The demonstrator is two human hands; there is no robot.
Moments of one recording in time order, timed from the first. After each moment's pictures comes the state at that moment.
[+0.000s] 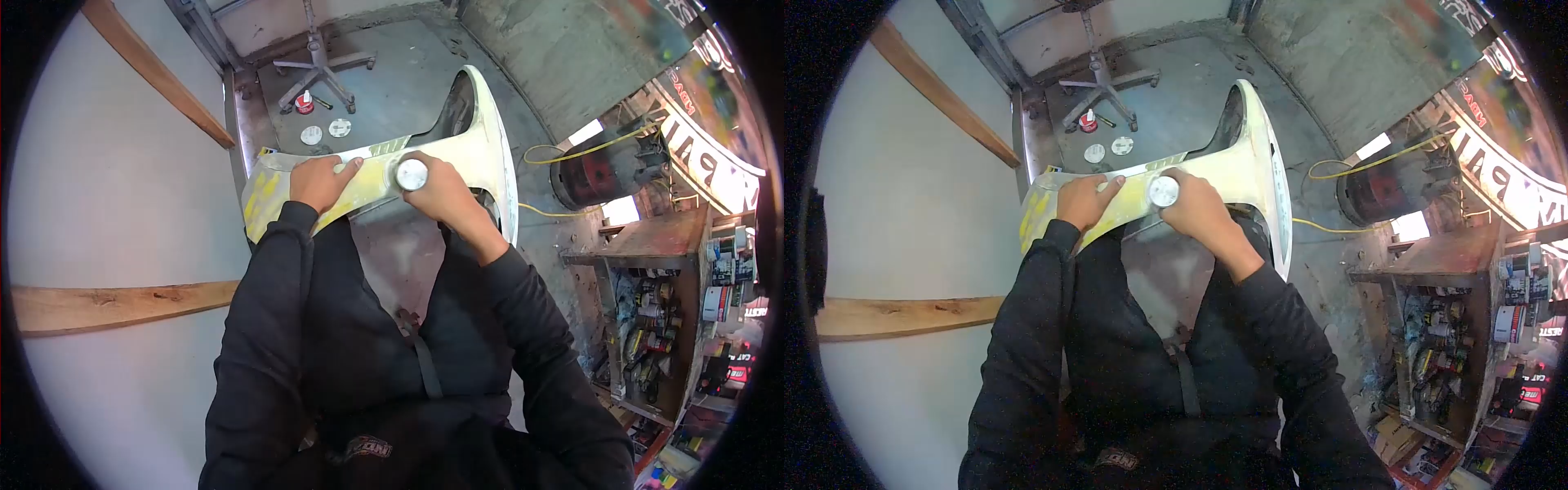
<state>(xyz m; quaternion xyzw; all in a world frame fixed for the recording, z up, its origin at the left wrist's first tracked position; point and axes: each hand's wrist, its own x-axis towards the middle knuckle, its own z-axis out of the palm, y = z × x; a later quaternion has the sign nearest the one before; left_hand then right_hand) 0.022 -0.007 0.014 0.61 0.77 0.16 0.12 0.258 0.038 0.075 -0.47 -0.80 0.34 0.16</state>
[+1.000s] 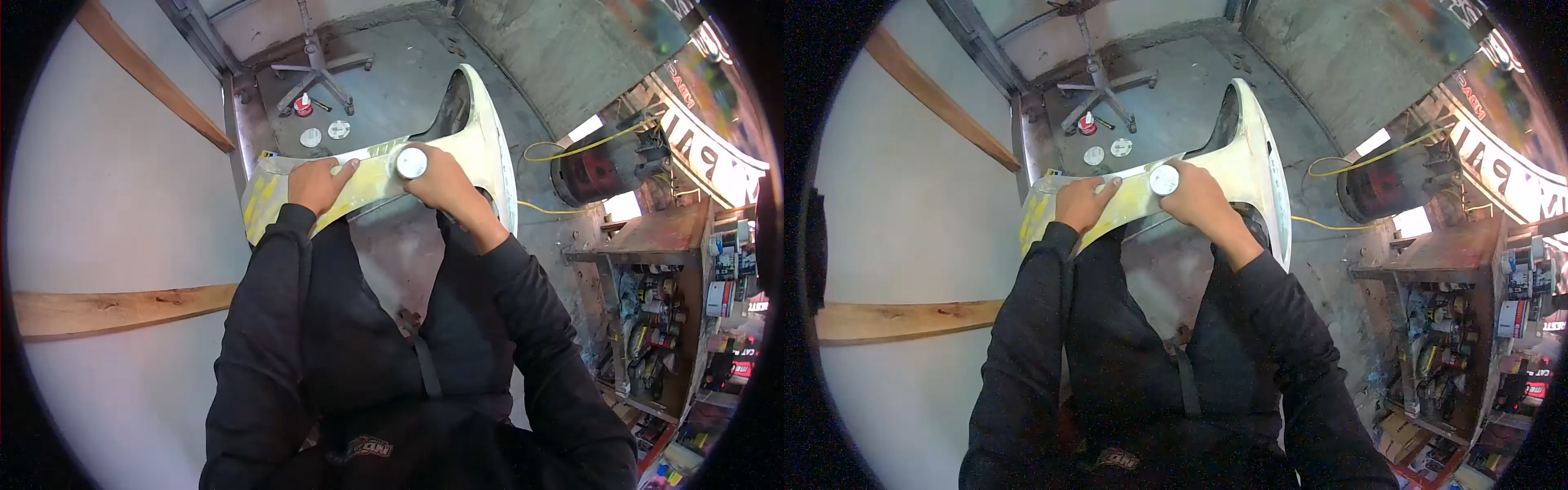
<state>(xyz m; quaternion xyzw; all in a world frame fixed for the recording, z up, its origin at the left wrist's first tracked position) 0.022 -0.005 0.014 0.61 0.77 0.16 0.13 0.259 0.054 0.080 -0.49 -0.78 0.35 0.16</state>
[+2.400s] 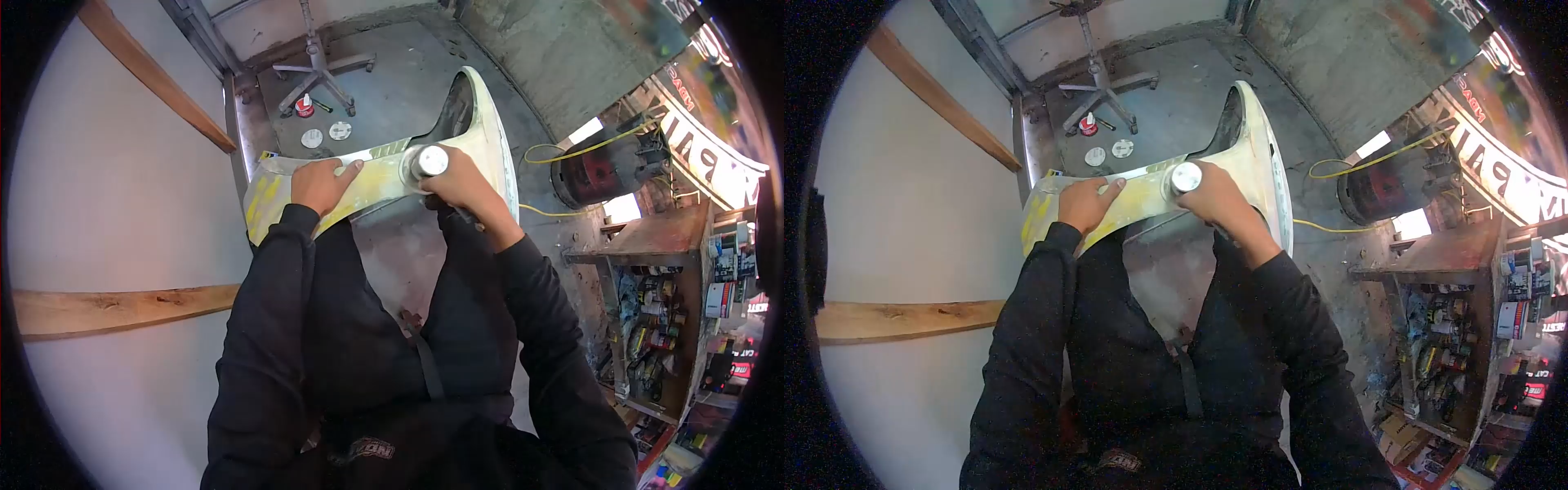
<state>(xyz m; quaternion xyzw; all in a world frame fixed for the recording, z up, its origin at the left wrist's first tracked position) 0.022 -0.005 0.020 0.61 0.77 0.13 0.15 0.282 0.070 0.070 -0.49 -0.77 0.38 0.17</state>
